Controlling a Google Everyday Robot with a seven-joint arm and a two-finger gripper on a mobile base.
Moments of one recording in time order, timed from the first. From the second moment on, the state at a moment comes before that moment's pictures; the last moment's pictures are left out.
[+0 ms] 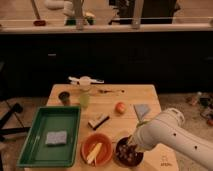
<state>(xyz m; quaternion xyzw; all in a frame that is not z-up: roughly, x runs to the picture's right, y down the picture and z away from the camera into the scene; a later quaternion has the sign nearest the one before) 0.131 0.260 0.662 -0.21 -0.25 -0.36 0.87</state>
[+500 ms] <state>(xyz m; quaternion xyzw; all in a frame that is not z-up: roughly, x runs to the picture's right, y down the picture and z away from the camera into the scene) 0.131 0.260 0.662 -0.21 -0.25 -0.36 0.87</state>
